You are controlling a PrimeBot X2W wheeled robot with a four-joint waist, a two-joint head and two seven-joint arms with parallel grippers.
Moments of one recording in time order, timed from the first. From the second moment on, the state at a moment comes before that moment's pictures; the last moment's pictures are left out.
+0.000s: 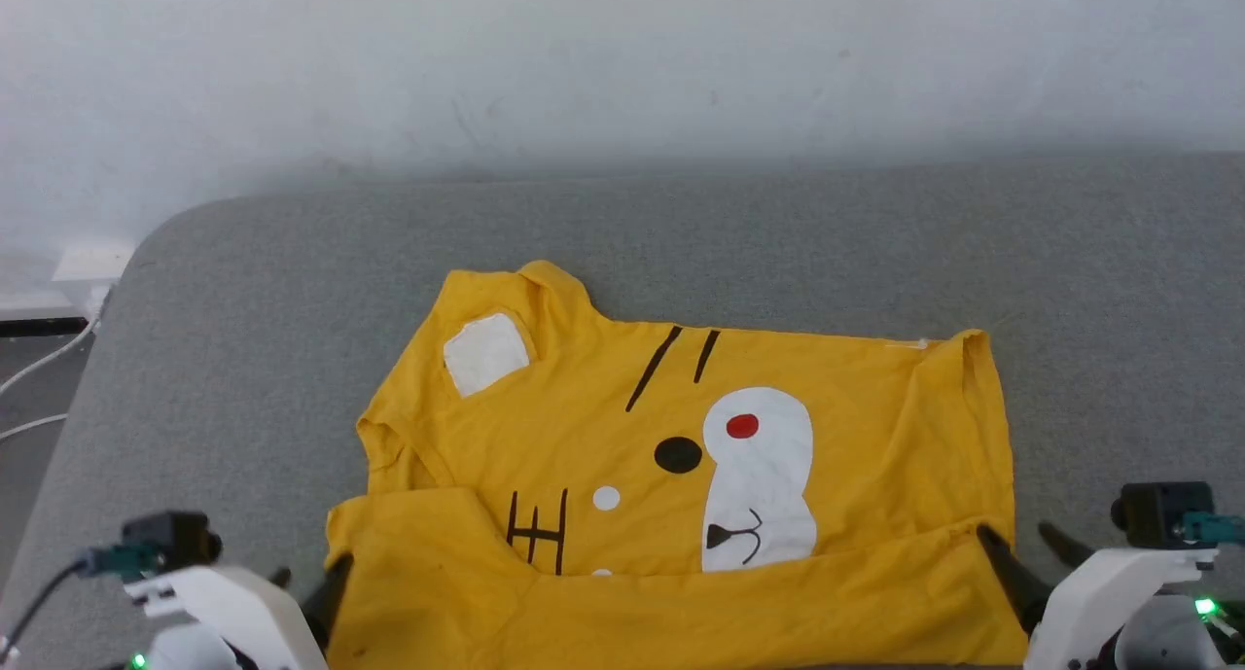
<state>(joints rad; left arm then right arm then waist) 0.08 0.56 -0.30 0.00 -0.92 0.24 0.36 0.07 -0.22 -0.03 0.11 0.43 0.13 0.46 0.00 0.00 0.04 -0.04</state>
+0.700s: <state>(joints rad) -0.50 0.60 -0.19 0.16 -0.85 0.18 0.25 -0.12 -0.09 0.03 -0.15 0.27 0.13 0.05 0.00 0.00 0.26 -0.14</state>
